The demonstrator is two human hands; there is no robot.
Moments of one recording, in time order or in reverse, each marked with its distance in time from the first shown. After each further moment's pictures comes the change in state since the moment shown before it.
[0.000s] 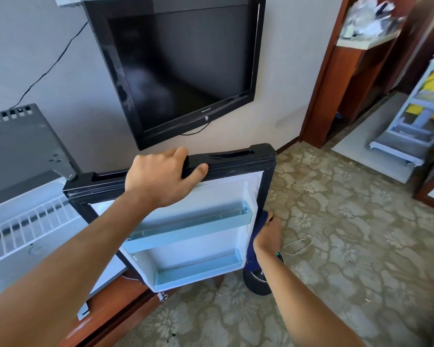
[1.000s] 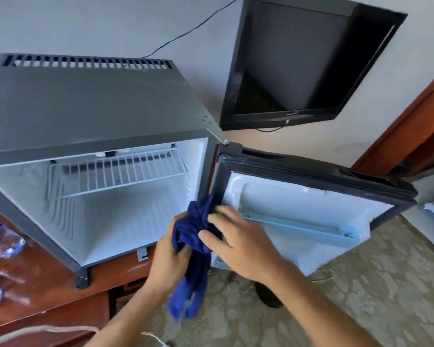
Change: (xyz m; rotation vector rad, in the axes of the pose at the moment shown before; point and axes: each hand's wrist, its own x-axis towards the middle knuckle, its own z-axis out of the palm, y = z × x) left_hand -0.259 -0.107 0.115 -1.317 0.294 -0.613; right_hand -0.276 -0.112 0.061 -0.721 -0.808 -1.320
